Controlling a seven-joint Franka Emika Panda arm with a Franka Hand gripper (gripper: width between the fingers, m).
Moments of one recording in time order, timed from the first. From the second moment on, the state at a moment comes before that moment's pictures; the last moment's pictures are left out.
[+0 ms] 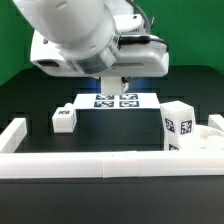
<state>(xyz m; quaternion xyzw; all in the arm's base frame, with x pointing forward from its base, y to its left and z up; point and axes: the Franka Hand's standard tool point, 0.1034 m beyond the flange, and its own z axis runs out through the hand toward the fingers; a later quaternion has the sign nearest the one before) 0.525 -0.039 0.093 -0.89 0.13 0.43 0.10</state>
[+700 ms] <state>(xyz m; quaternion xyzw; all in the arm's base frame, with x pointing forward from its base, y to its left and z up) 0.591 0.037 0.175 -0.96 0.17 0.20 0.08</state>
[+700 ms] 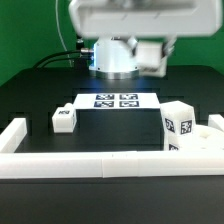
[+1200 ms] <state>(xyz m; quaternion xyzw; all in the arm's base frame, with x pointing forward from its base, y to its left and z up) 0.610 0.043 0.170 -0.98 0.18 0.01 0.07</state>
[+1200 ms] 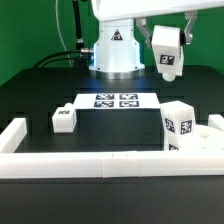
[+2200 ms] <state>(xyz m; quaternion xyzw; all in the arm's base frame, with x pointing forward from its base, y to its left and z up) 0.619 0.075 0.154 -0.93 0.21 -0.29 0.08</state>
